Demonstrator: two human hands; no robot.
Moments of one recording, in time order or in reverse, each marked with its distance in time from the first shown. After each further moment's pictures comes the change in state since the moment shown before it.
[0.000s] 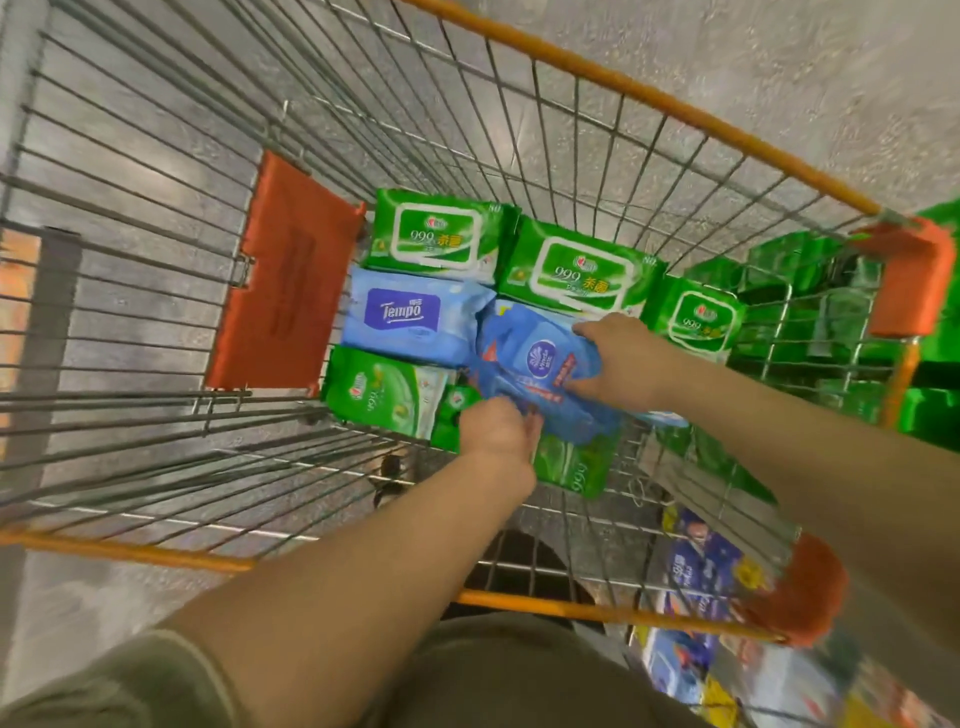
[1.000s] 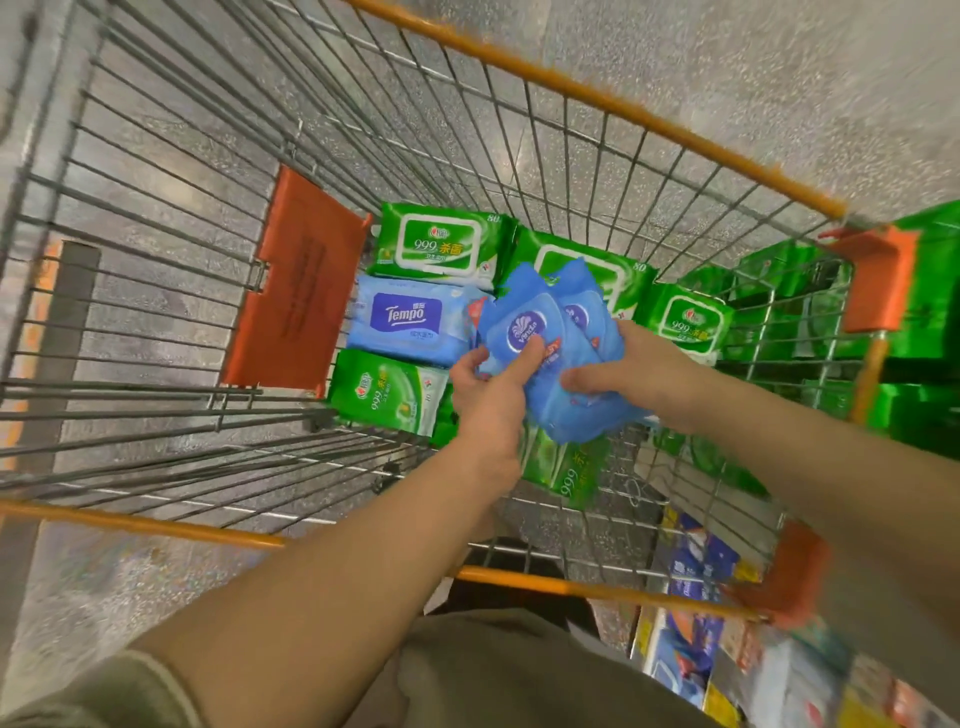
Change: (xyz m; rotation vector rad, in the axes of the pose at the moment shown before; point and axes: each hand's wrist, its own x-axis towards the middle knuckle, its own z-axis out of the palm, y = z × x) left_hand -0.024 0.009 0.006 -0.017 -0.169 0.333; right_hand -0.054 -0.011 -0.008 1.039 0.062 0.110
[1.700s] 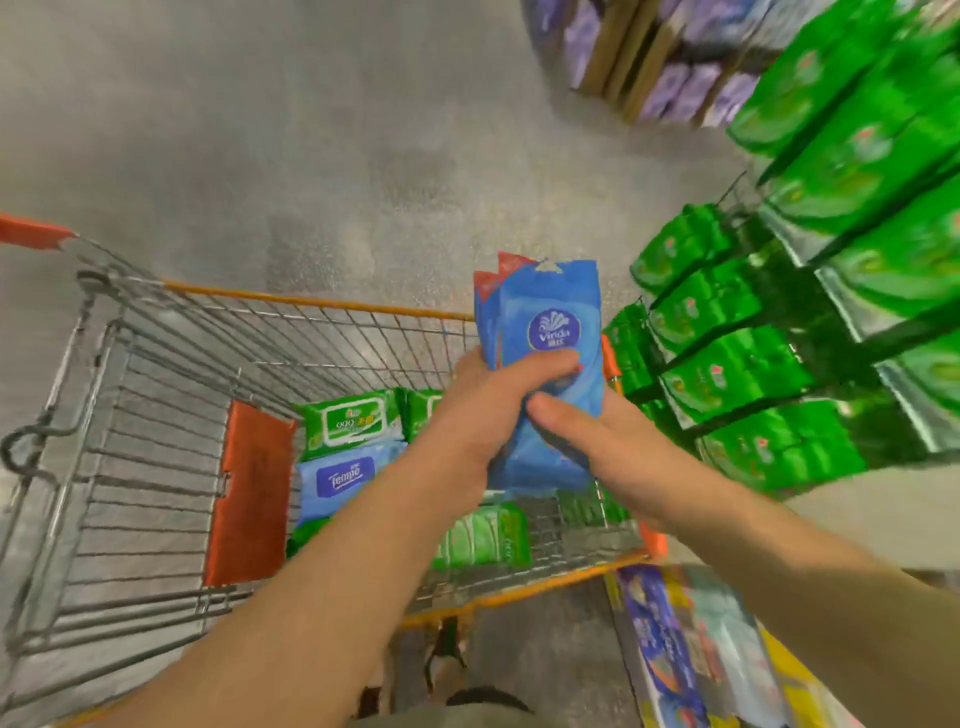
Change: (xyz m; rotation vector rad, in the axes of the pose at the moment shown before) left_hand -0.244 0.144 0.006 0.430 -0.951 0.210; right_hand -0.260 -0.110 0.068 0.513 0.364 -0.525
